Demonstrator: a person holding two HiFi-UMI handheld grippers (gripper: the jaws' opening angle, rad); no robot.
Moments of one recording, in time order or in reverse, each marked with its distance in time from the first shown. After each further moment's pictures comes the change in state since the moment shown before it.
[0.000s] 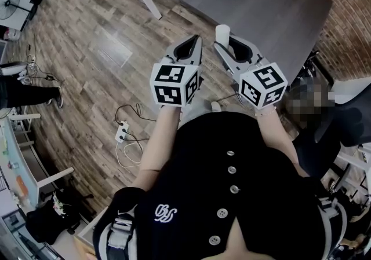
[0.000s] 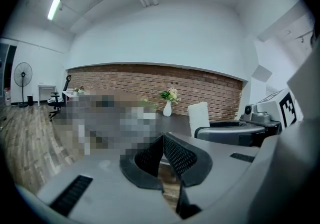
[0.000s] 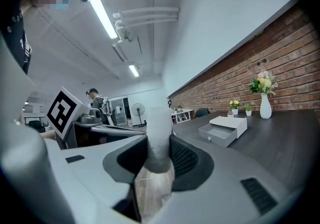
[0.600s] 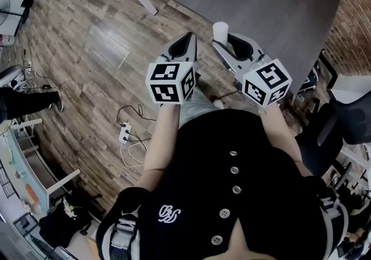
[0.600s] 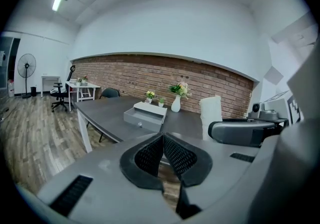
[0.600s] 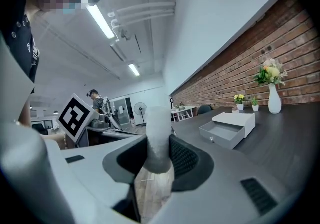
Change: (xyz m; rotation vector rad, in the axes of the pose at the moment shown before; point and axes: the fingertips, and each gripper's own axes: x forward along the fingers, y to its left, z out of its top) left arm 0.075 0.065 -0.013 -0.071 0.061 0.033; right arm 0.063 -0.053 -0.006 0.029 0.018 0.054
